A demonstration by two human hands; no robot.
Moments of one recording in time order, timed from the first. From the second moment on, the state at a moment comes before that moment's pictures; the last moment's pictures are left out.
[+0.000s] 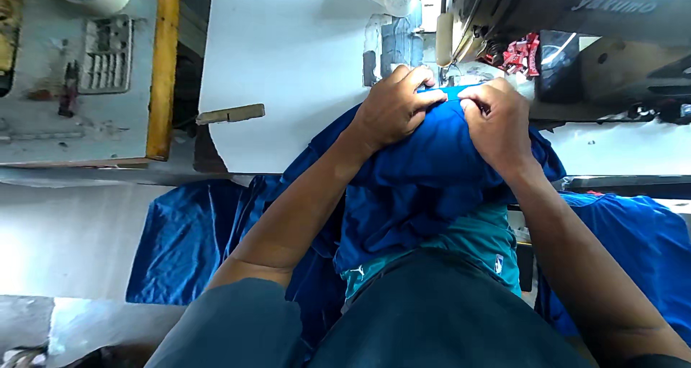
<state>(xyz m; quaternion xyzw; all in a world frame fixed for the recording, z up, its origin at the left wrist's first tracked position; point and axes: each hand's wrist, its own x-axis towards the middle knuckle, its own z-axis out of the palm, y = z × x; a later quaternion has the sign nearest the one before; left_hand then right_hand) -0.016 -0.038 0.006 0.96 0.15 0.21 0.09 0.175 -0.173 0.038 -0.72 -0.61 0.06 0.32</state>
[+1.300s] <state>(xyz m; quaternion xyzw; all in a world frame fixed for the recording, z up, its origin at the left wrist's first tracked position) -0.009 0.007 0.013 0.96 0.10 0.21 0.13 0.157 -0.155 0.014 -0.76 -0.62 -0.04 0.20</state>
